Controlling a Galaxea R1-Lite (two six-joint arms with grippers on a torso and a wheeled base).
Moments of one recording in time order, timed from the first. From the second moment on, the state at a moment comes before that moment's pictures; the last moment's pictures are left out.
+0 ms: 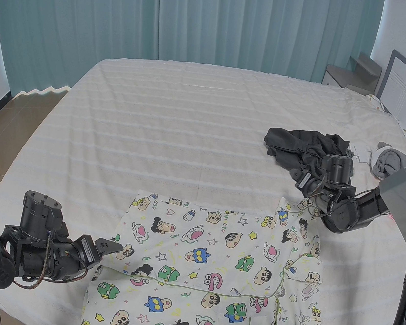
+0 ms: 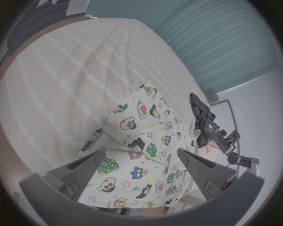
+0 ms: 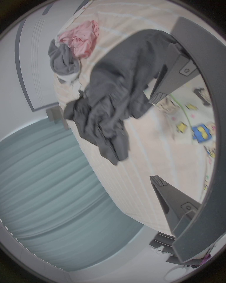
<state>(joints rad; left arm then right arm) -0.34 1.69 -0.31 -0.68 -0.11 -0.90 0.21 2.31 -1.32 -0.64 -0.20 0.55</state>
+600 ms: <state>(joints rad) -0.34 1.69 -0.31 -0.68 -0.11 -0.90 0.29 2.47 -1.54 -0.41 -0.26 0.54</state>
